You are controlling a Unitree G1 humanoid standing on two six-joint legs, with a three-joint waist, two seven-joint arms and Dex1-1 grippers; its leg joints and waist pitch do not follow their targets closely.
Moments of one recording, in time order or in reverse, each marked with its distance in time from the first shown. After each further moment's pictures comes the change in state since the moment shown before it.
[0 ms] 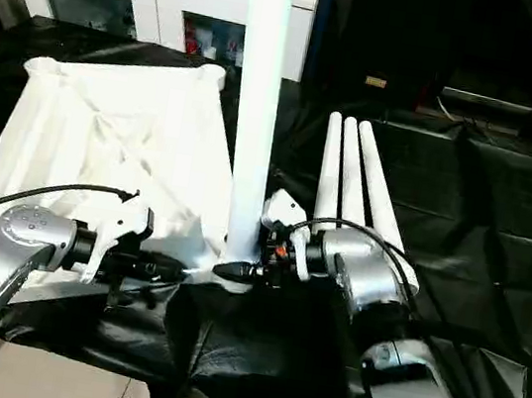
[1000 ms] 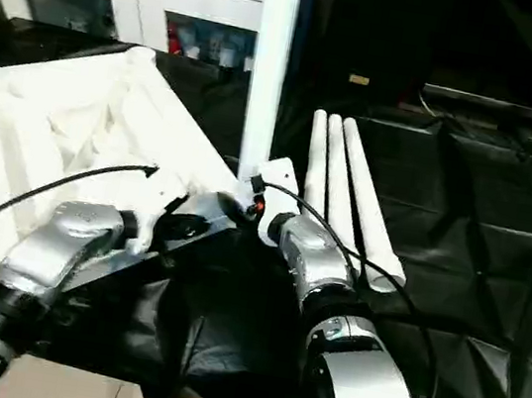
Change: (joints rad) left arm -0.090 -0.176 0.056 0.116 0.105 0.045 0.359; right arm -0.121 0.202 -0.156 0.254 -0.027 -0.058 -0.678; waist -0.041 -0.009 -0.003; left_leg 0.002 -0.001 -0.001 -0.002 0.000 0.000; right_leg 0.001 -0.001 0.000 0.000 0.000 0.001
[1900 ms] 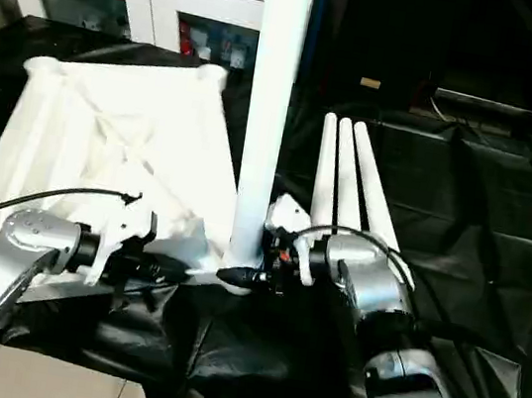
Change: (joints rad) left arm 0.106 0.168 -0.058 -0.120 -0.094 -0.076 -0.372; right arm 0.162 -0.224 0.162 -0.303 0.026 0.059 0.696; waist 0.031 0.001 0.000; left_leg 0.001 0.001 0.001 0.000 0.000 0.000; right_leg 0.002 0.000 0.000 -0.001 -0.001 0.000
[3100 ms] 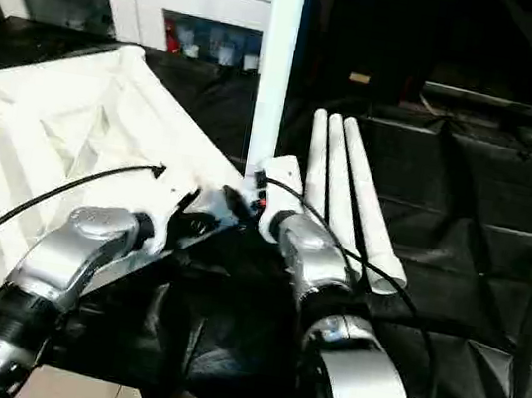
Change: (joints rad) left arm -0.158 -0.310 0.091 0.132 0.098 0.199 0.622; right arm -0.119 0.234 -0.218 0.217 -0.008 -0.057 -0.866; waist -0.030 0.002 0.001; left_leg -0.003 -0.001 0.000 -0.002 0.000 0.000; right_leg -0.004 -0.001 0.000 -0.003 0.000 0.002
